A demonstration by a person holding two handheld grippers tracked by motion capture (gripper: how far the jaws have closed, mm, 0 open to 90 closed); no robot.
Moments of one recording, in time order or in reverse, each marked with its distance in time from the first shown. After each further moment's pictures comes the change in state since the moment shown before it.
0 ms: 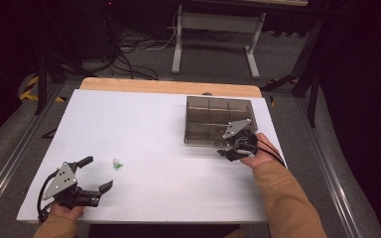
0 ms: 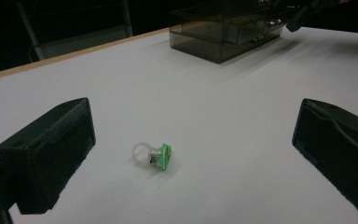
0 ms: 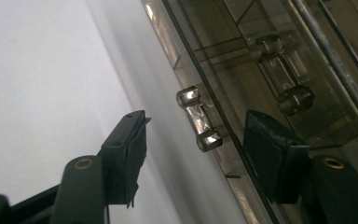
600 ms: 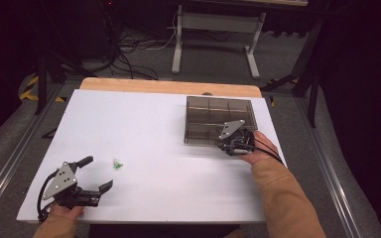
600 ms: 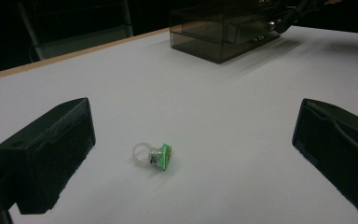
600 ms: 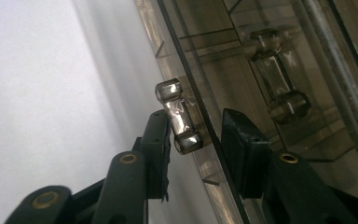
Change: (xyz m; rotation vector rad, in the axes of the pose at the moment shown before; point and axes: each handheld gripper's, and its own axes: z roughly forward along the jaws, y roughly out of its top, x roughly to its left) left arm 0.000 0.000 0.000 -0.001 0.001 -0.001; right arm -0.002 0.005 0.010 0.051 -0.057 -0.067
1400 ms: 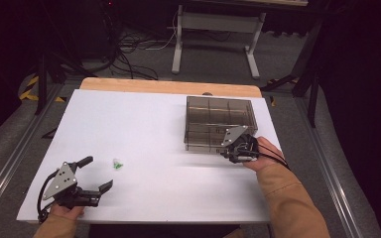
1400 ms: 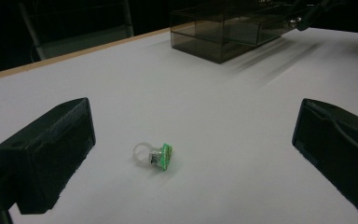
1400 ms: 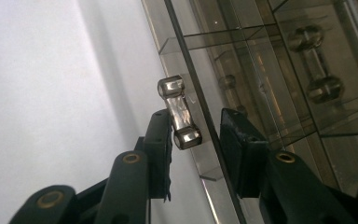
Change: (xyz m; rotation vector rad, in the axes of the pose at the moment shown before) left arm 0.000 0.000 0.000 0.000 0.003 0.001; right arm 0.019 -0.003 -0.022 0.019 0.048 -0.034
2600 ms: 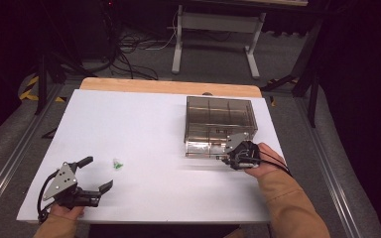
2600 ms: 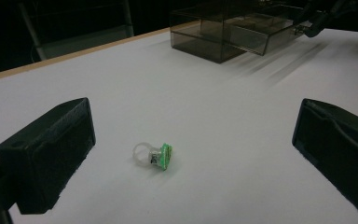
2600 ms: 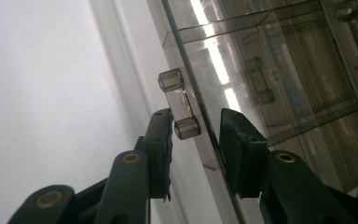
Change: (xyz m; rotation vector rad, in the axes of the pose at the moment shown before) left arm -0.001 0.000 0.000 0.001 0.003 0.004; right arm 0.014 -0.010 0.001 0.017 0.026 -0.009
